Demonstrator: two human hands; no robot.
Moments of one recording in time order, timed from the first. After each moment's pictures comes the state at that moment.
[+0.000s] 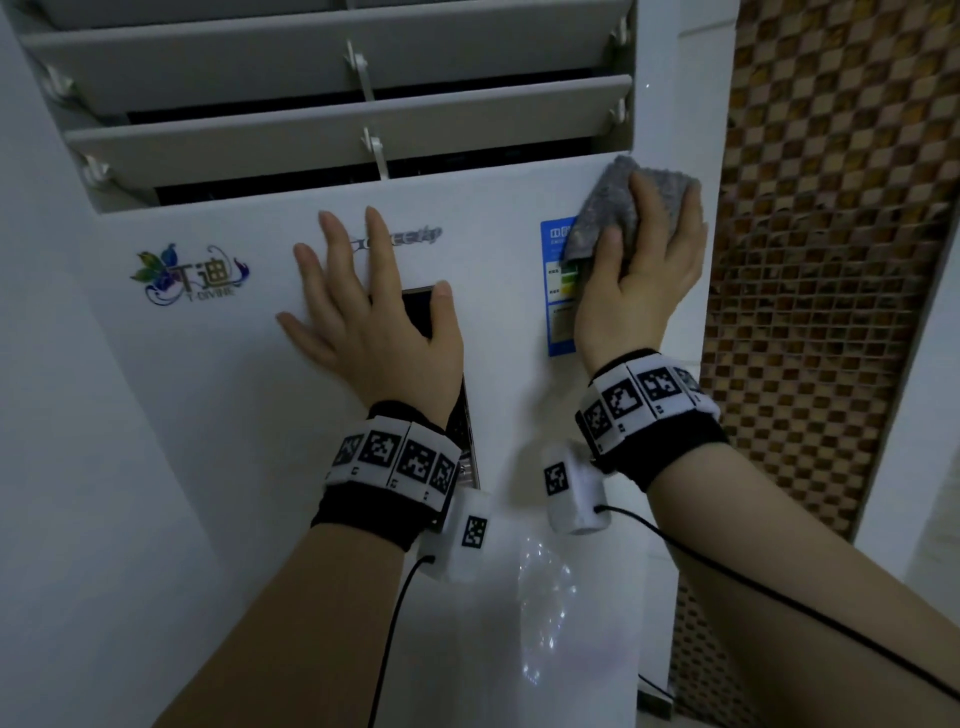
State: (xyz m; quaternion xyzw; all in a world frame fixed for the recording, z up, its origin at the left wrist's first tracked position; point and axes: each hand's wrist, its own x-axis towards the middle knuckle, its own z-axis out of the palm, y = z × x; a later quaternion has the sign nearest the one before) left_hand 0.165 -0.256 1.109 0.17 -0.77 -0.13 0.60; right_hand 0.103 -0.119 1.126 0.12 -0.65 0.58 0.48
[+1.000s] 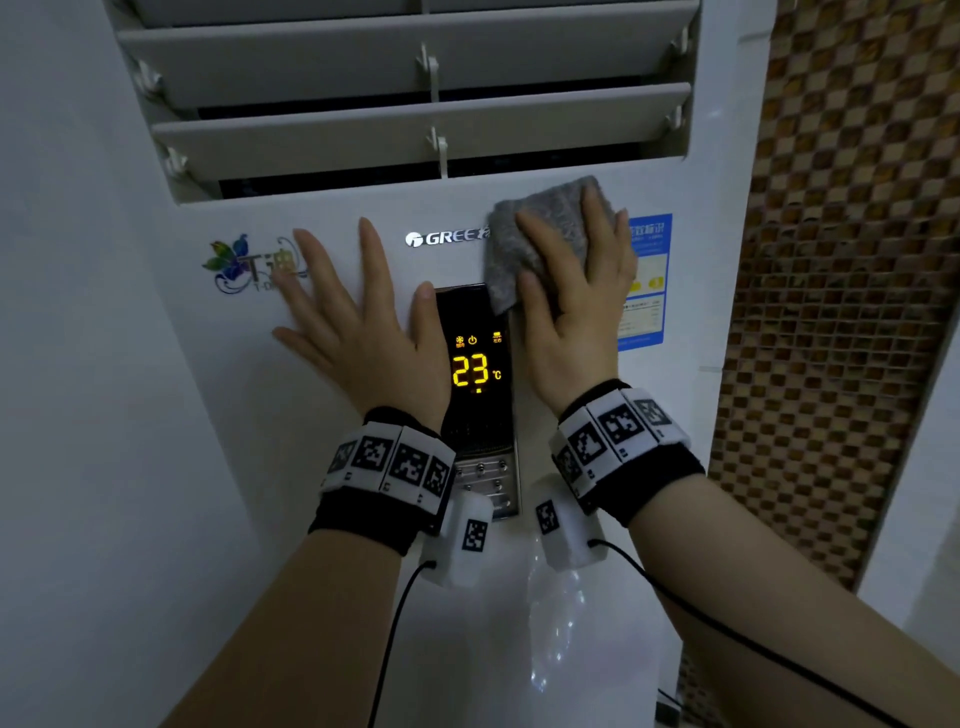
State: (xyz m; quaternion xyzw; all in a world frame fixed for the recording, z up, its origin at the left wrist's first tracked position) left_hand 0.184 -0.302 1.107 0.19 -0.78 -0.16 0.58; right_hand 0.139 -0.178 1.114 0.28 -0.66 0.51 0.47
